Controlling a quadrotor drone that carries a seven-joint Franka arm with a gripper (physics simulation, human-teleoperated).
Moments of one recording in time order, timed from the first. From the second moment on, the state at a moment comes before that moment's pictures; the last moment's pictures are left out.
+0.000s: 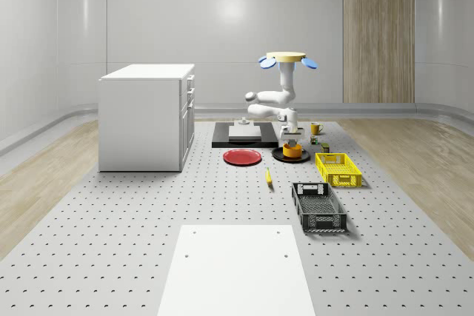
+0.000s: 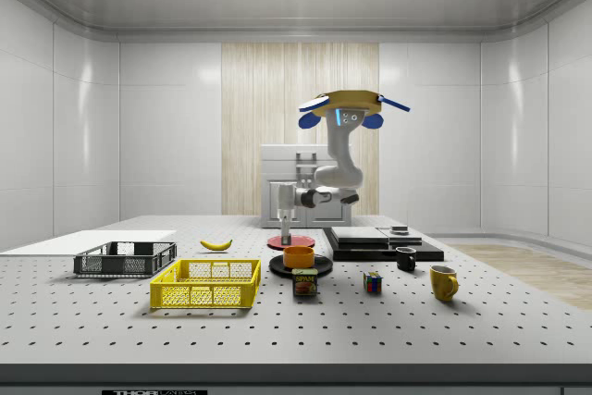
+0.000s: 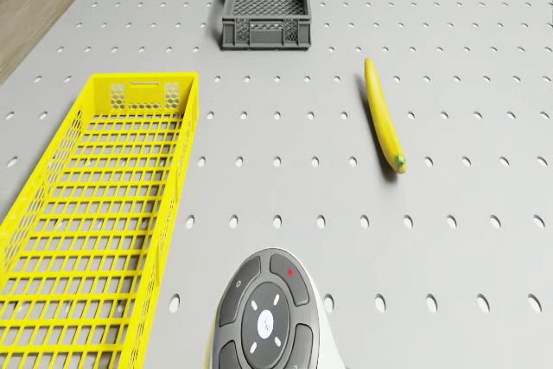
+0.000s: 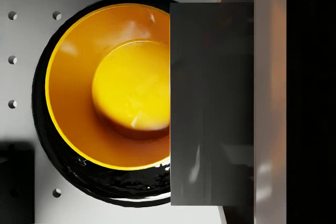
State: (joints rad) arm -1.02 -1.44 1.06 -2.94 -2.09 1.54 1.63
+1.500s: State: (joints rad) arm -1.07 -1.42 0.96 -2.86 -2.19 1.59 1.63
